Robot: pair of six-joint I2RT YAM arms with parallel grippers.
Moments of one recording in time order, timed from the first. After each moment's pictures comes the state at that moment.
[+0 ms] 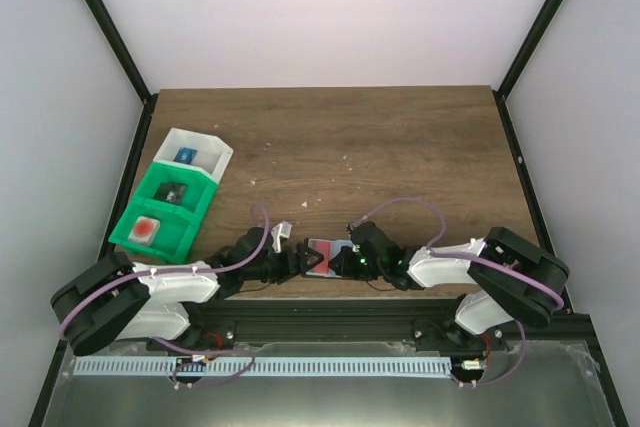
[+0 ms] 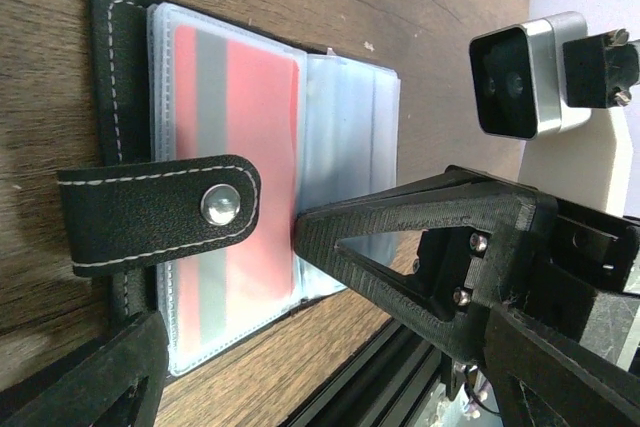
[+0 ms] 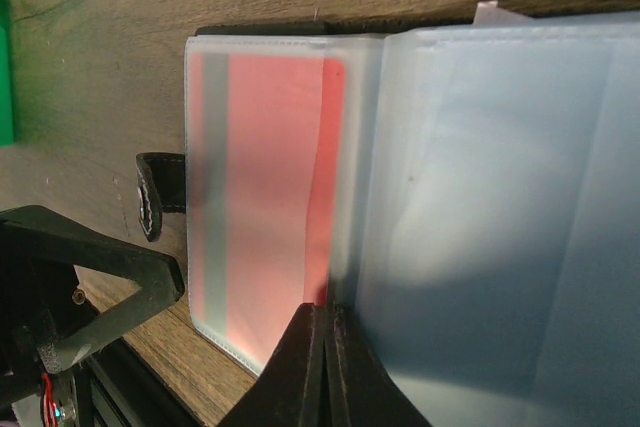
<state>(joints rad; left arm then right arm) -0.89 1.26 0.24 0.44 0.31 -1.18 0.94 1.45 0.39 0.28 -0.21 1.06</state>
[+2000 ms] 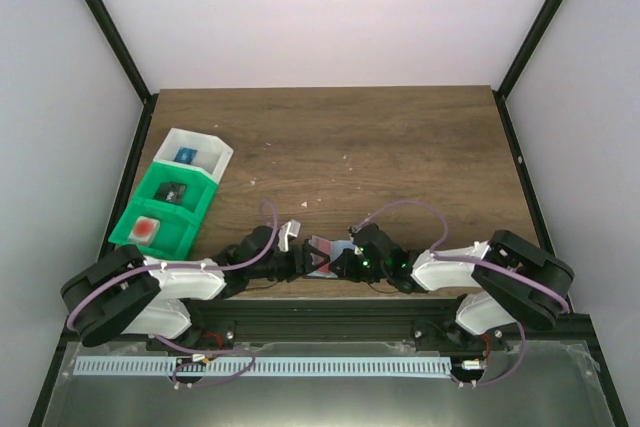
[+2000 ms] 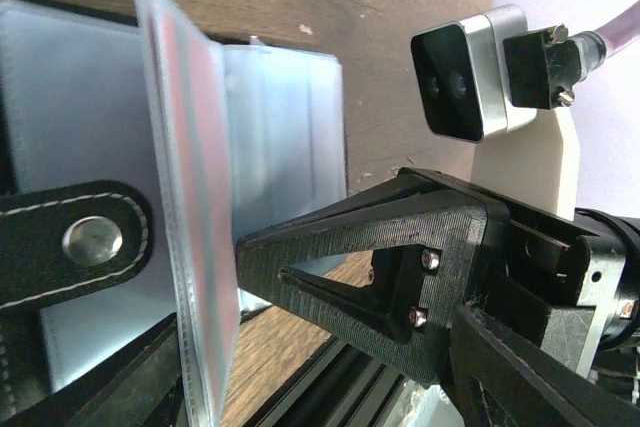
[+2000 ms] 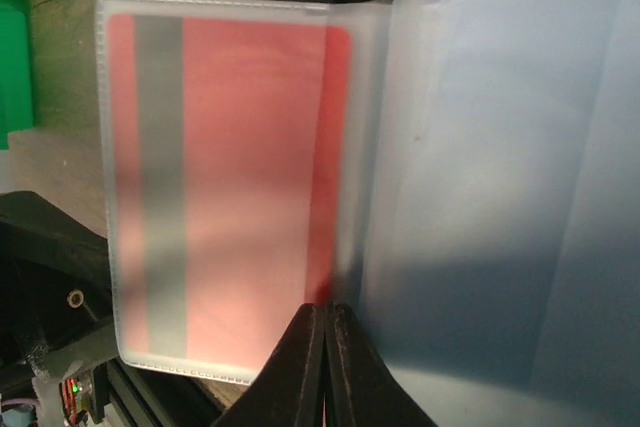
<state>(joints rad) -0.92 1.33 0.27 0.53 0.34 -1.18 0.94 1.43 0.36 0.32 -0.24 1.07</state>
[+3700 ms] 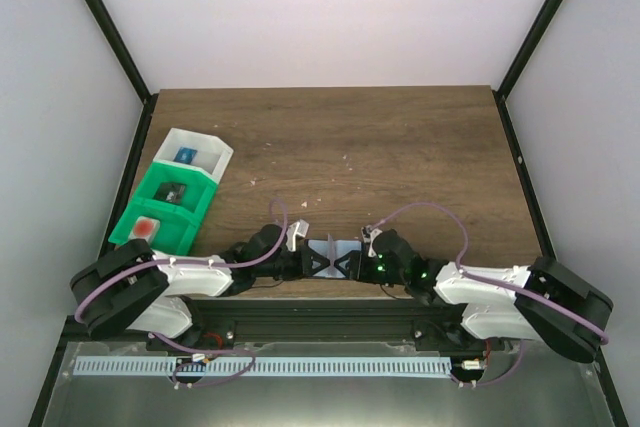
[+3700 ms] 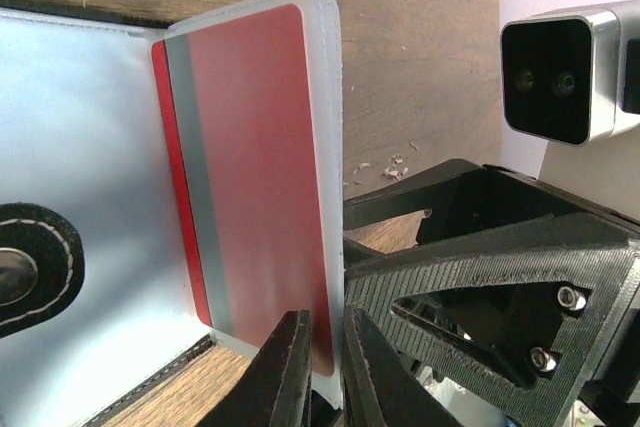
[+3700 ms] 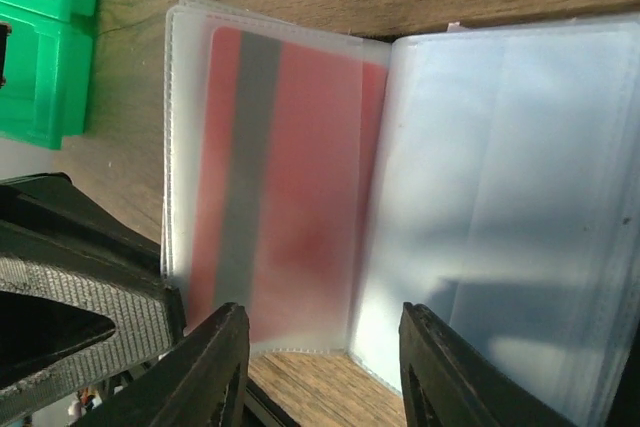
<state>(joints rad) -0.95 1.38 0.33 0.51 0.34 -1.13 0.92 1.17 0.24 0.28 -0.18 1.02</state>
